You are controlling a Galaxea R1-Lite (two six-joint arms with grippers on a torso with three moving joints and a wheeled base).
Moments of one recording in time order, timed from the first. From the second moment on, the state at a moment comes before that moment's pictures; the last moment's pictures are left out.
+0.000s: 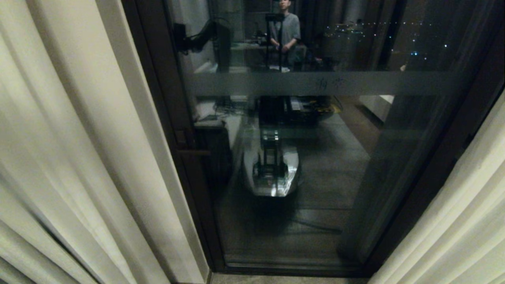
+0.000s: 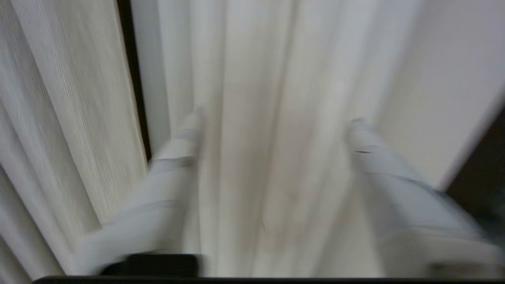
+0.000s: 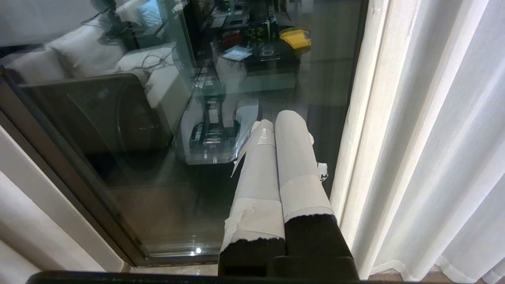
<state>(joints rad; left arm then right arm) 0.80 1.39 -0.72 -0.84 -0.42 -0.20 0.01 0.00 0.00 -0.07 -0.06 0.10</state>
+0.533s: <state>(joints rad) 0.67 1.23 -0.56 -0.84 -0.42 -0.20 0.01 0.00 0.00 -0.07 -0.06 0.10</state>
